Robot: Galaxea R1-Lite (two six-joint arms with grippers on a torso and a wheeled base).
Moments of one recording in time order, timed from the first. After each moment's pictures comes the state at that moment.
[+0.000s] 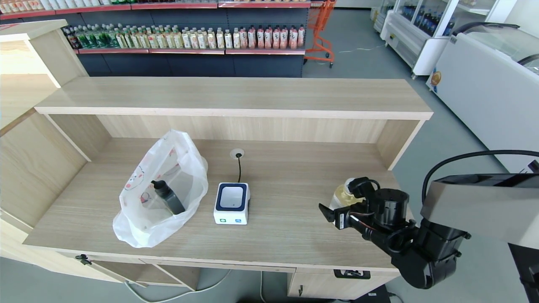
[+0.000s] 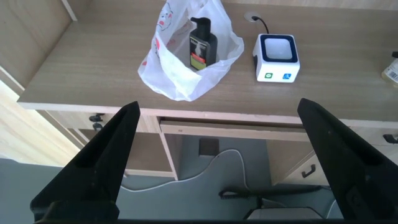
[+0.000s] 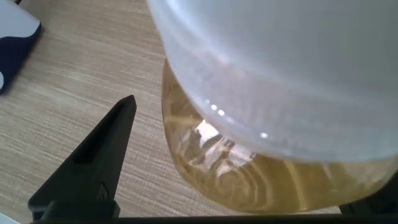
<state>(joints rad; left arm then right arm) 0.00 0.00 0.00 0.00 -0.02 -0.01 0.38 2.33 -0.68 -1.42 -0.02 0.01</state>
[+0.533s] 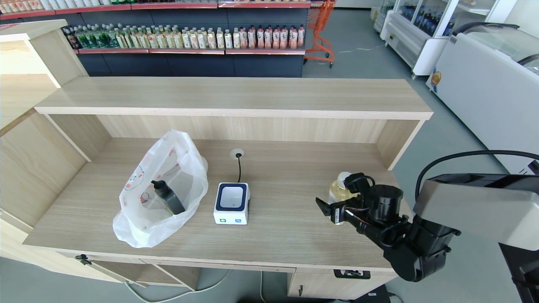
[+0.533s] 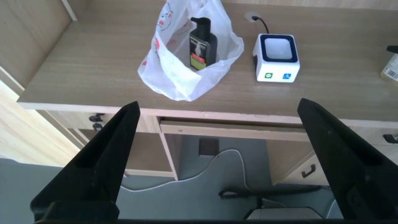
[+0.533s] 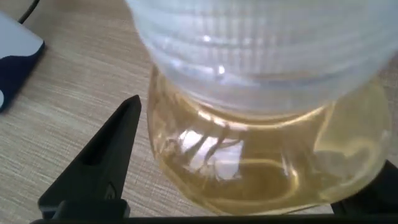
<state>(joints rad) 0.00 0.00 0.00 0.00 -0.02 -0.01 0.38 2.36 -0.76 -1.42 -0.02 0.00</state>
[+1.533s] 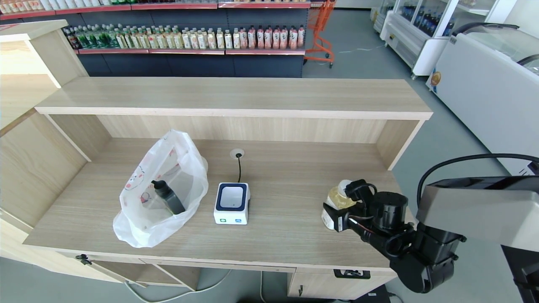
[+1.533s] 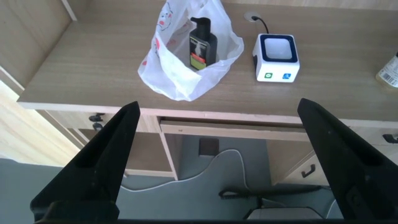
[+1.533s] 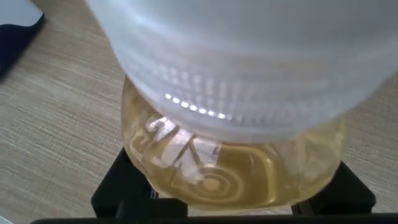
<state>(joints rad) 0.00 0.00 0.00 0.00 -0.02 -0.01 0.39 2.35 -0.66 -1.48 -0.02 -0.06</state>
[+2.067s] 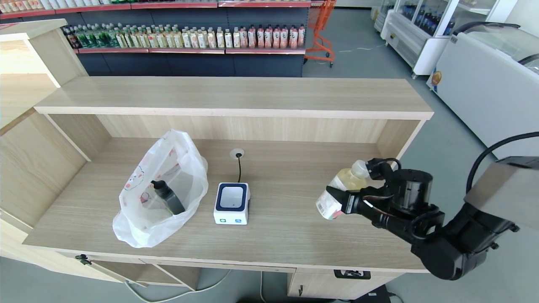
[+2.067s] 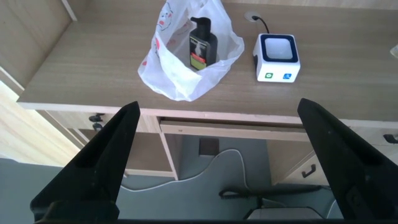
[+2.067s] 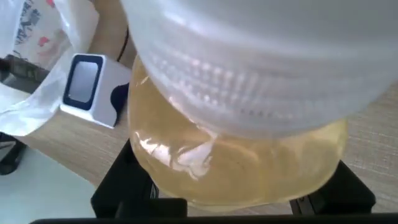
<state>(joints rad) 0.00 0.00 0.00 0.00 -0.02 -0.01 0.37 2.08 -0.64 -1.27 0.13 0.25</state>
